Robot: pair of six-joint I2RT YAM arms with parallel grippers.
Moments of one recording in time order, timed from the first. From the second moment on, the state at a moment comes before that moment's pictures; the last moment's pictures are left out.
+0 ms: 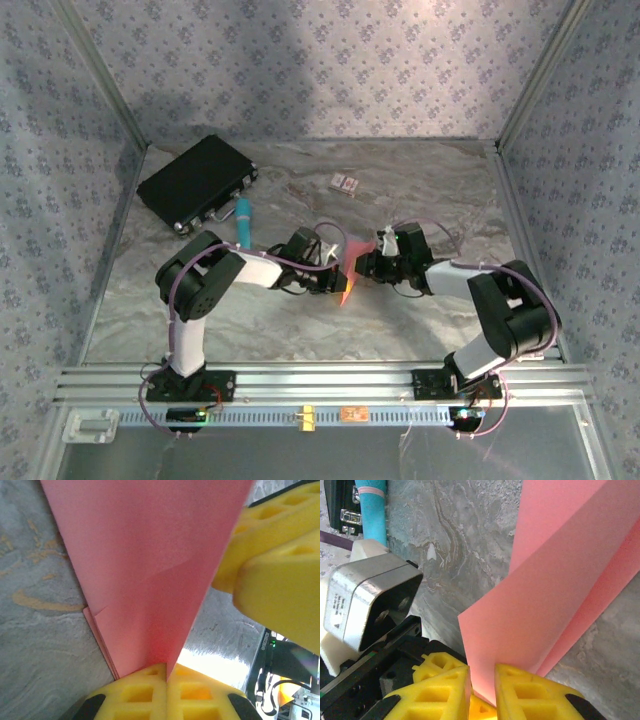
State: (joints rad) left arm -0.77 1.95 0.88 0.26 0.71 -0.74; right arm 0.38 1.54 0.56 0.20 -0.61 0.69
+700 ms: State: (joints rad) left arm -0.75 1.95 0.85 0.33 0.72 -0.82; right arm 0.37 1.65 0.59 0.26 -0.65 0.69
